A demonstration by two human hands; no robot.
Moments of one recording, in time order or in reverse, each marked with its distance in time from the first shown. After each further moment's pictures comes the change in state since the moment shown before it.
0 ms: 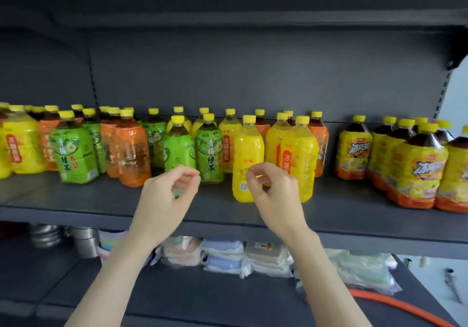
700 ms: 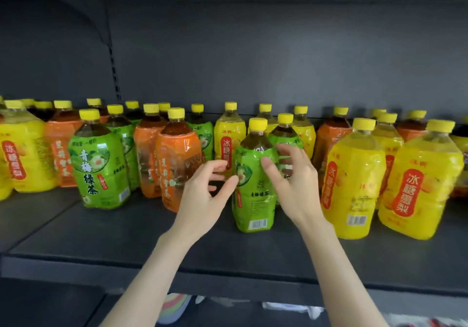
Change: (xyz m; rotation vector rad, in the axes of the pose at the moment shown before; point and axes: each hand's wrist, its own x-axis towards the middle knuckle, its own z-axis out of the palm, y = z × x) left_hand 0.097 -0.206 -0.019 -0.232 -0.113 -0.137; right_hand 0.107 -0.004 0.202 -0.008 0.102 0.096
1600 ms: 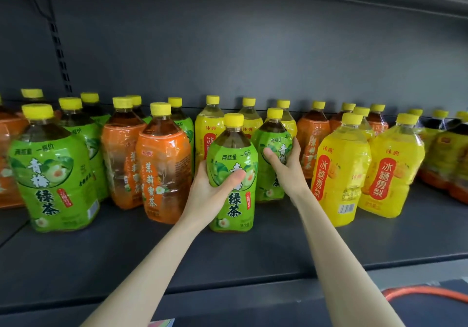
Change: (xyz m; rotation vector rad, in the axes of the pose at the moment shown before) left_hand 0.035 -0.046 0.023 -0.419 -0.184 -0.227; right_hand 0.038 0.049 0.024 0.225 0.013 0.410
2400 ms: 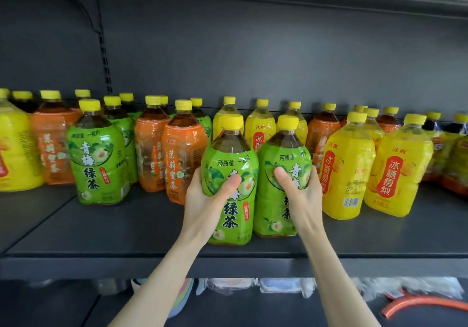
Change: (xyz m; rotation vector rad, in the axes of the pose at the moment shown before) left_hand -0.076 0.031 -0.008 -0.204 0.173 0.048; right_hand -0.104 -0.020 -0.007 0.179 0.083 -0.106
